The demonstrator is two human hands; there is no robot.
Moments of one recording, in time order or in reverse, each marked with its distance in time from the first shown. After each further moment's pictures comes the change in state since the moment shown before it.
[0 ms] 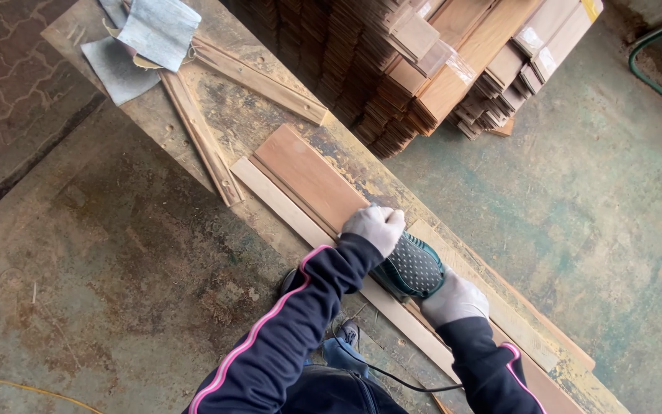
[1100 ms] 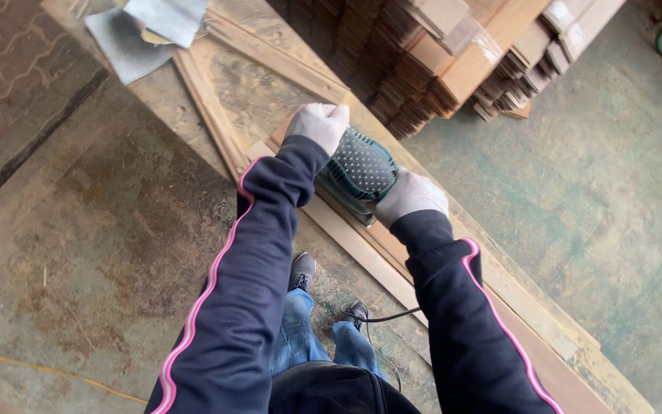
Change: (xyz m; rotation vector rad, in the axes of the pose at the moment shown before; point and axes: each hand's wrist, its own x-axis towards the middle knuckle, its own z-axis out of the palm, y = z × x) left_hand 0.129 -0.106 -0.124 0.052 0.180 0.279; right_hand 0.034 -0.171 -0.060 0.002 0.052 -0.216
